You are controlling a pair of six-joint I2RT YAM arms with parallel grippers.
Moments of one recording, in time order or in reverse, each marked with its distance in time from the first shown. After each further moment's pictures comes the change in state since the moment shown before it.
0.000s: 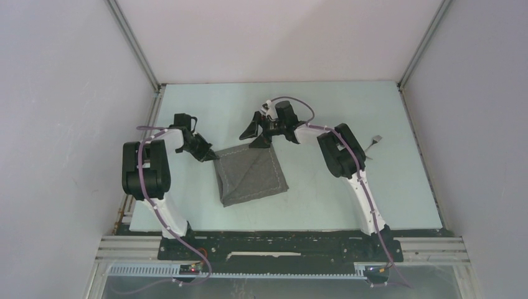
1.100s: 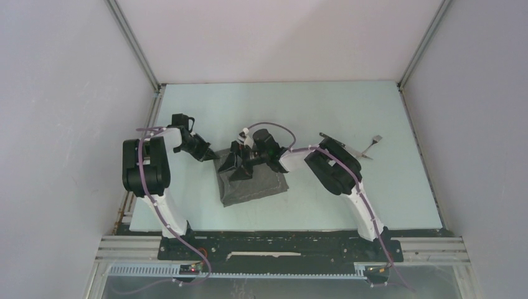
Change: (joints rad) left arm 0.023 0.044 0.025 -0.019 0.071 -0.026; right arm 0.272 -0.198 -0.327 0.243 0.089 0.154
